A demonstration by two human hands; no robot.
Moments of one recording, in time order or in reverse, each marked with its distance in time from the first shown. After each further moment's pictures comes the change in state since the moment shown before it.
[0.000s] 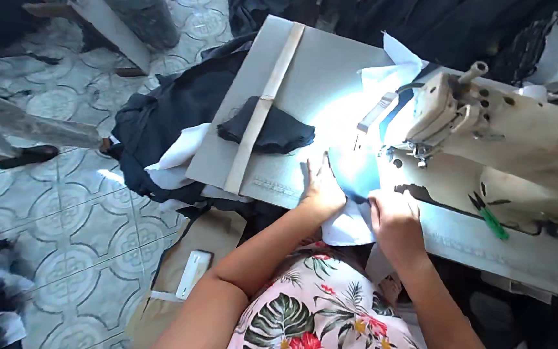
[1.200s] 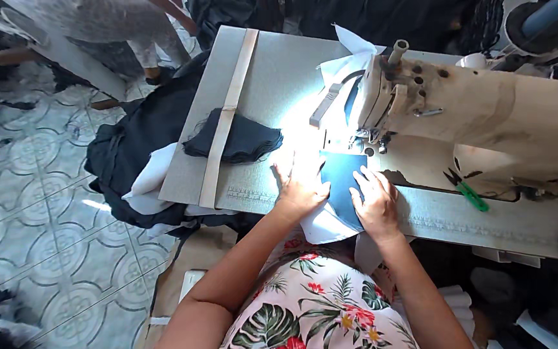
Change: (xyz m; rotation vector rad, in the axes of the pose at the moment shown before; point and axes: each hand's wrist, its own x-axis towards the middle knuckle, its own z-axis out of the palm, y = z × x) left_hand 0.008 -0.011 0.021 -0.059 0.372 0.086; right_hand -0.008 0.040 0.044 0.110 0.145 0.155
